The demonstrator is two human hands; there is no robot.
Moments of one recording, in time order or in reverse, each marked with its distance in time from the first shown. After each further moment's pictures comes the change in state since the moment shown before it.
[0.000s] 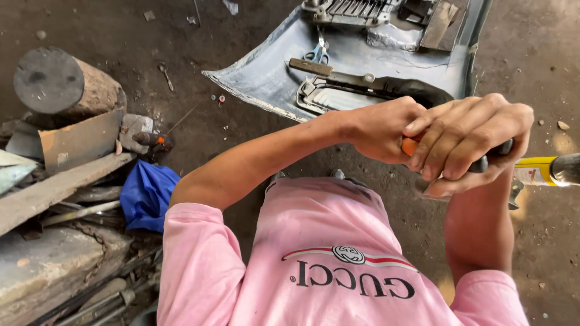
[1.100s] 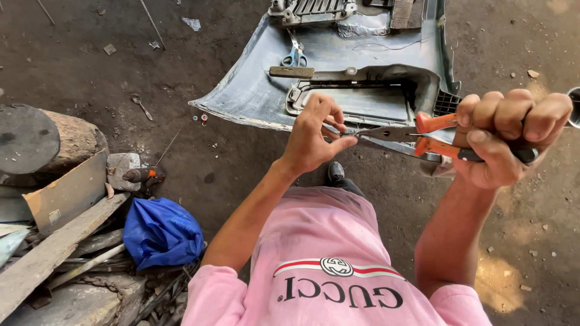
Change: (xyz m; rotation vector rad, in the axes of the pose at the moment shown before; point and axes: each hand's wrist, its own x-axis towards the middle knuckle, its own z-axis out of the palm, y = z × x) left_hand -0.119 0.014 -0.008 0.195 0.659 -0.349; right_hand -0.075 -0.004 0.063 -0.294 1.095 0.041
